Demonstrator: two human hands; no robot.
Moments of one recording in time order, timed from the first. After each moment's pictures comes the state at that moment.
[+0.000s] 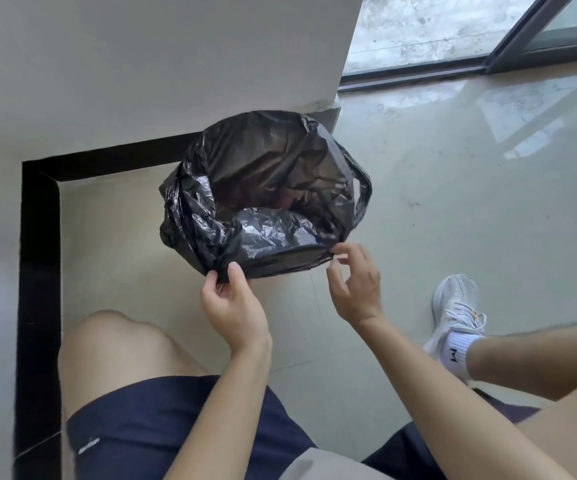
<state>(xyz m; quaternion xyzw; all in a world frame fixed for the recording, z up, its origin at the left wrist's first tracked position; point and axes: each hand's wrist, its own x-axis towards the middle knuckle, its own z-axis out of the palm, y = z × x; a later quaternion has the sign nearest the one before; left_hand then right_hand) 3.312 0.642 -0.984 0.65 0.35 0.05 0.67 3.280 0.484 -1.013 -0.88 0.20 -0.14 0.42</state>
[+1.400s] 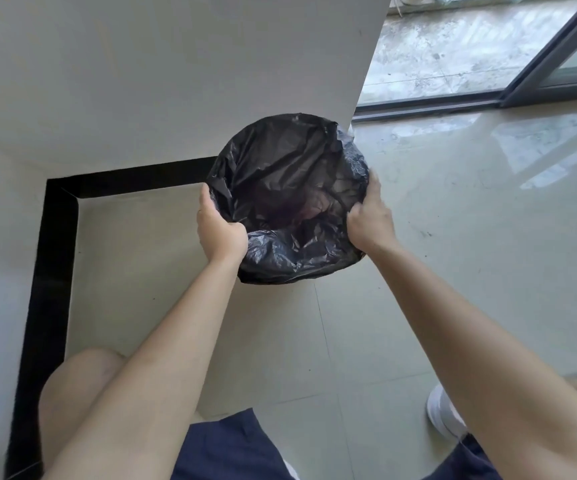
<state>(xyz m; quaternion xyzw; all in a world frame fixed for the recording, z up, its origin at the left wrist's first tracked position) 3.473 0.648 -1.000 0.86 0.19 0.01 0.47 3.420 0.428 -0.981 -0.87 0.33 0.02 0.37</state>
